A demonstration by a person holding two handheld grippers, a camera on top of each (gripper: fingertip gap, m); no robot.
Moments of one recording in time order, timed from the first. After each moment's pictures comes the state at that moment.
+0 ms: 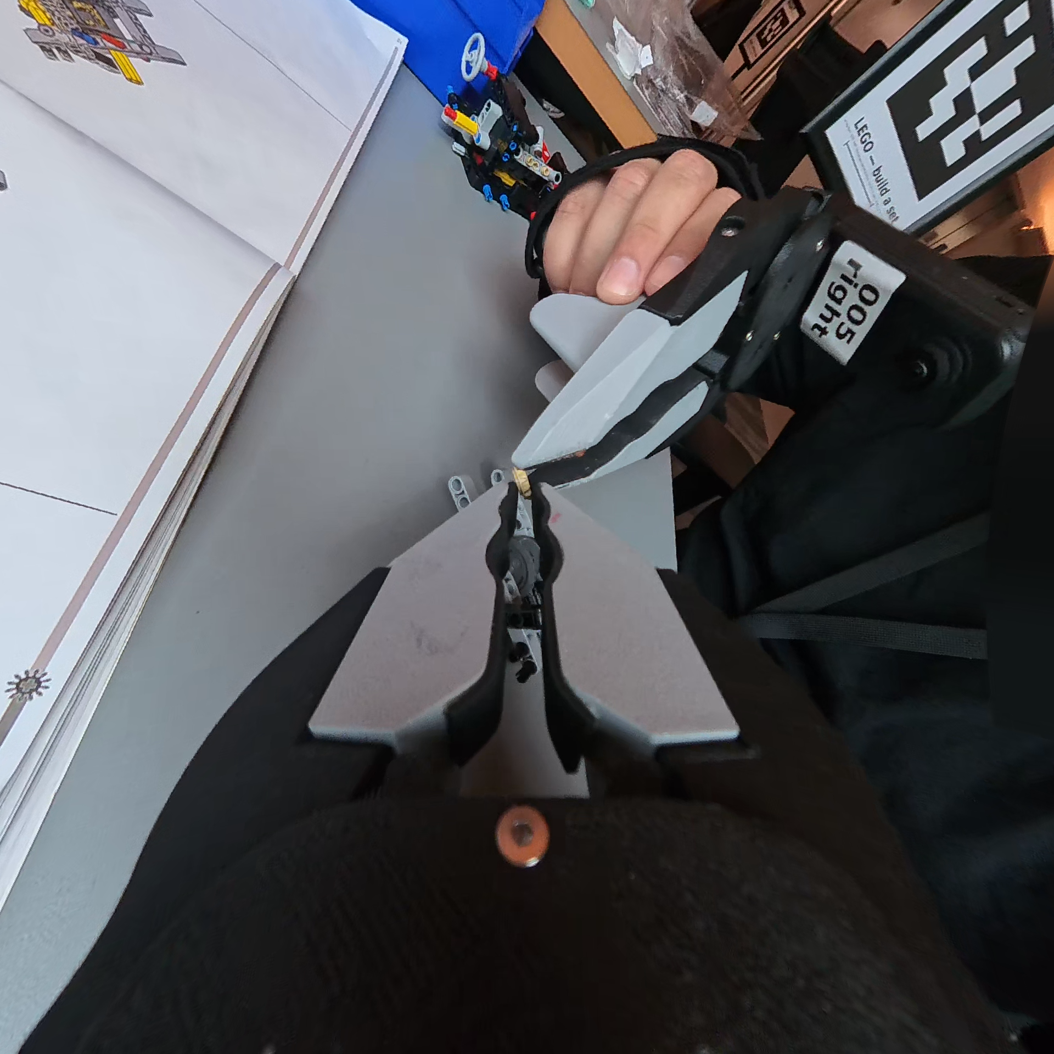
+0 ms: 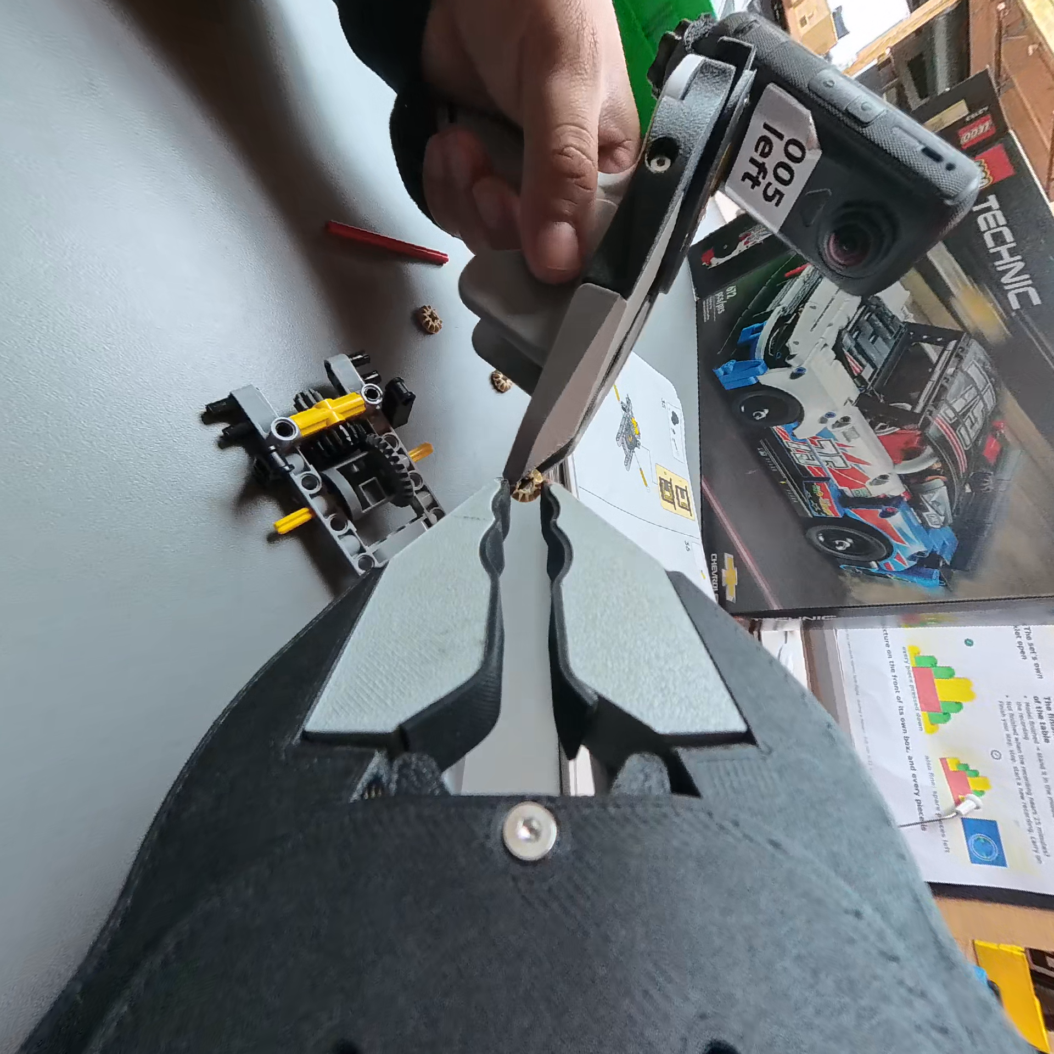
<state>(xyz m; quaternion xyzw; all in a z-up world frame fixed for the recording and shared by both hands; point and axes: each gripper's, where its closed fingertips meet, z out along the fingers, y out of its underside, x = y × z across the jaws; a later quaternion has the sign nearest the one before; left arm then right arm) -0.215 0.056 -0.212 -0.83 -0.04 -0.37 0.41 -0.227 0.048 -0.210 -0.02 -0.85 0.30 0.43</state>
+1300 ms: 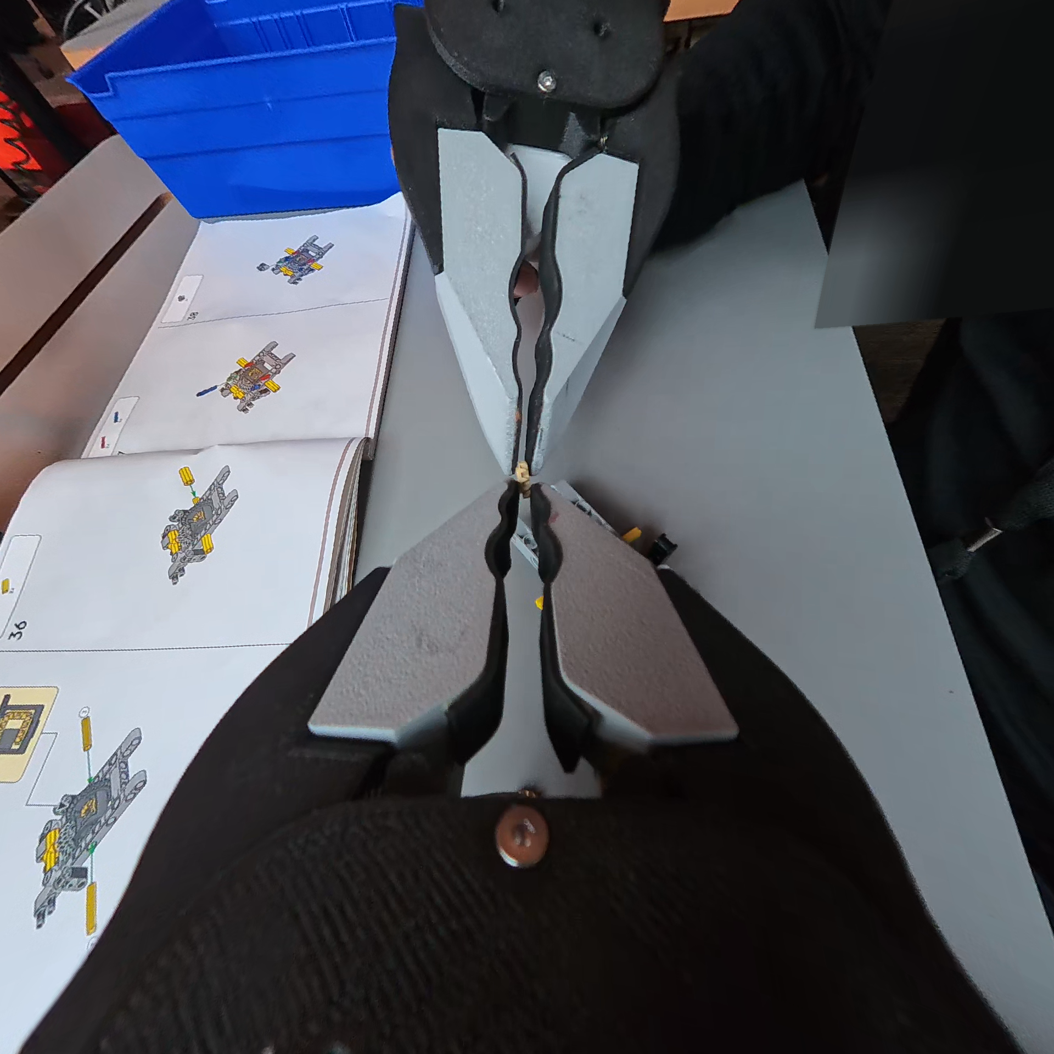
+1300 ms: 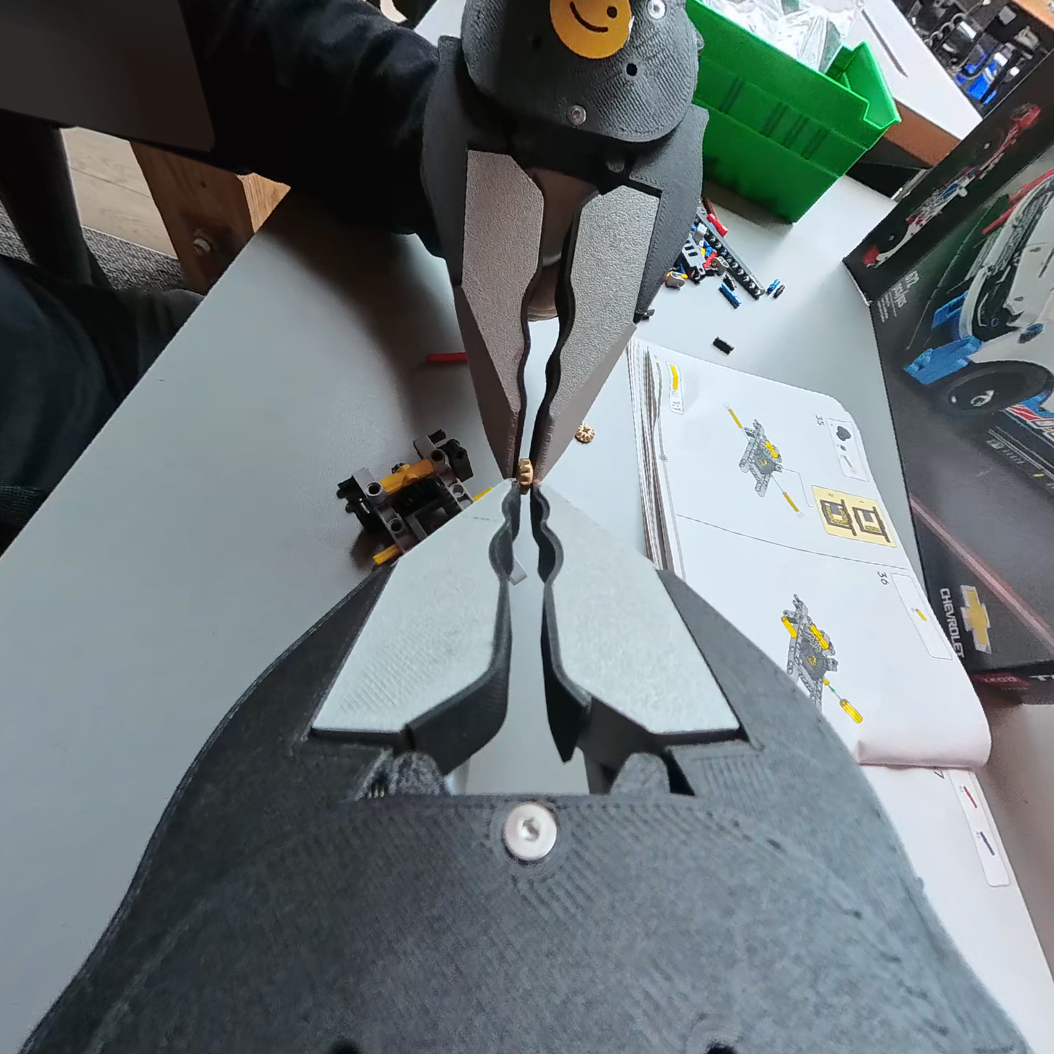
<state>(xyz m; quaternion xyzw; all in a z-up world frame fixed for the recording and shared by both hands) -0.206 0.055 -0.199 -0.84 0.20 -0.06 0.50 -0.211 0.047 -0.195 -0.08 -0.86 0.46 0.21</state>
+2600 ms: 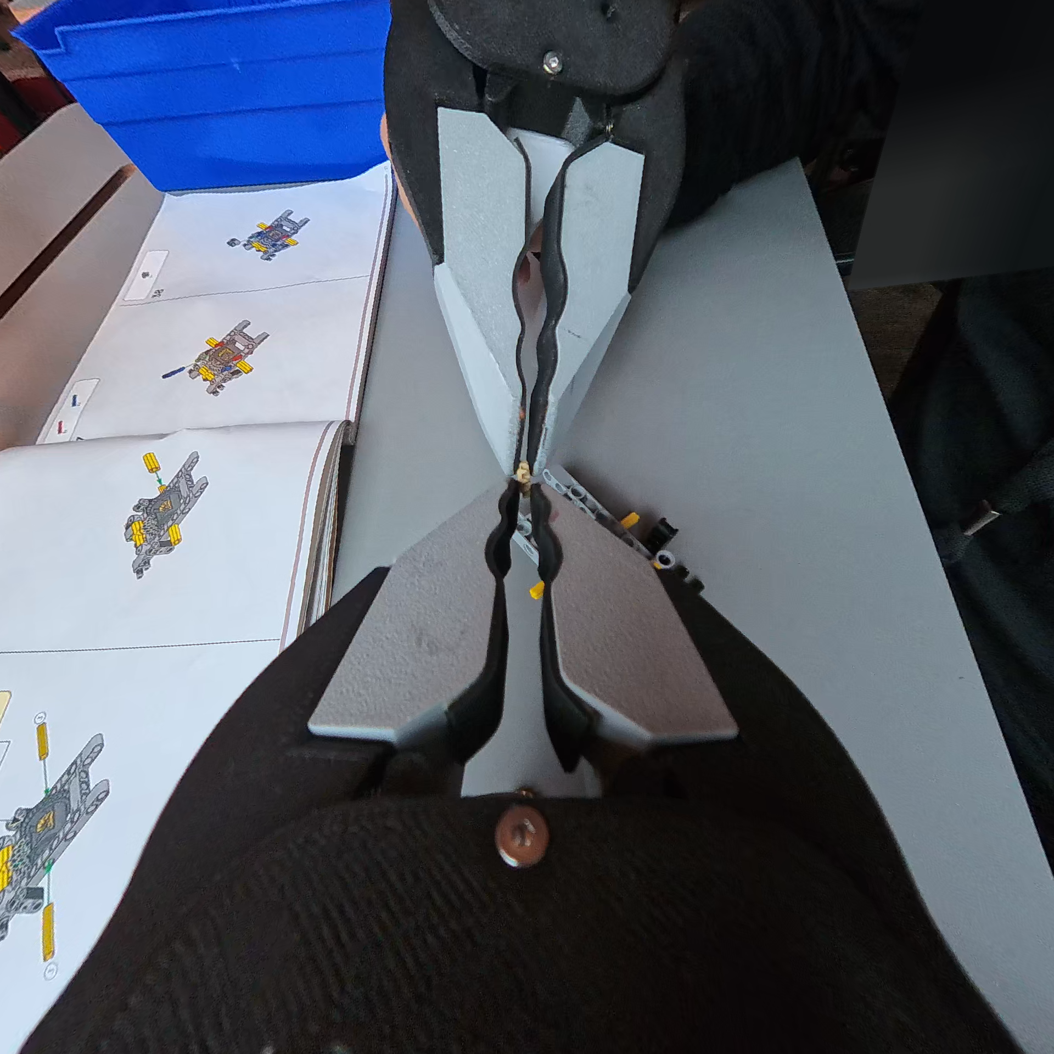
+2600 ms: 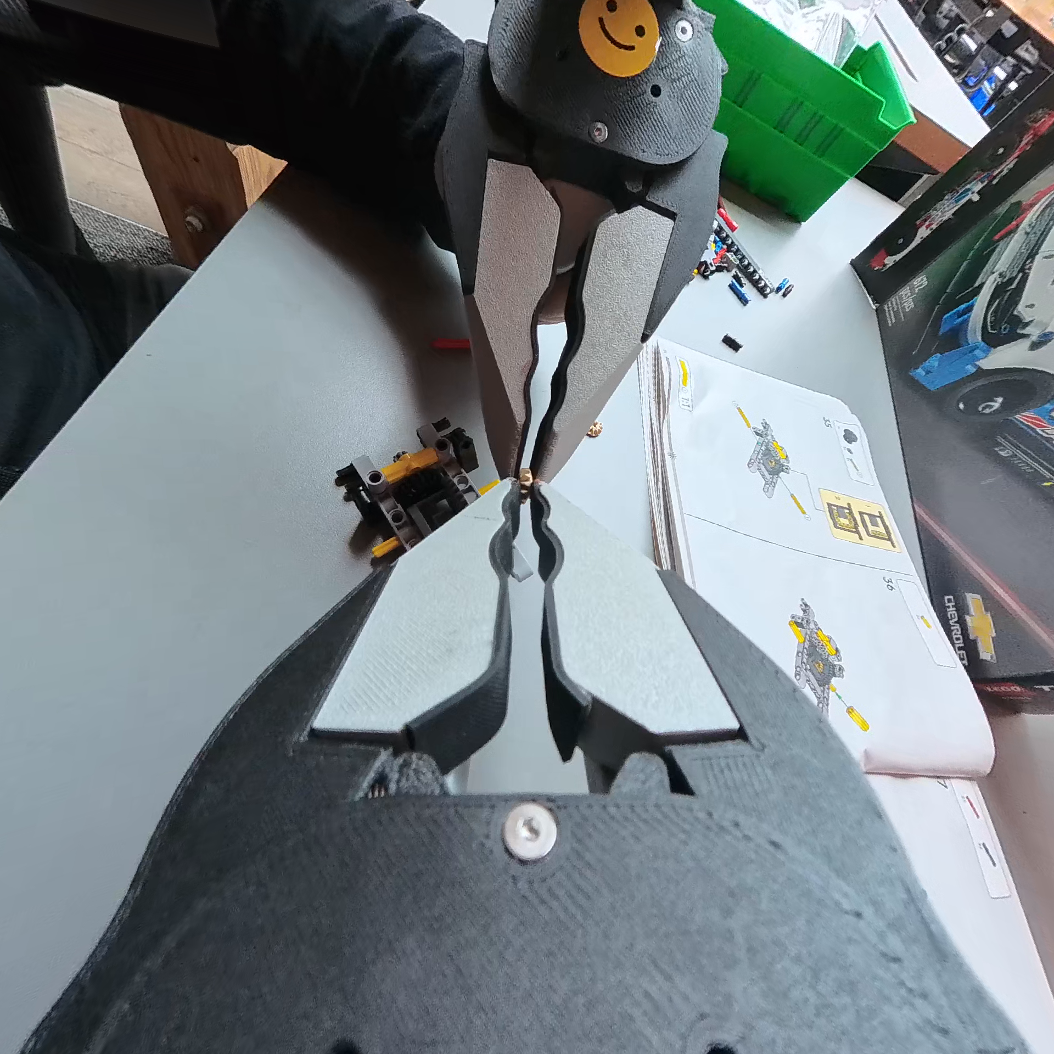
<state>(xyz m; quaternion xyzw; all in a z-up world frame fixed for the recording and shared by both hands) -0.205 0.055 -0.212 -0.84 0.21 -0.07 0.49 -0.210 0.044 -0.206 -0.07 -0.86 0.45 0.22</state>
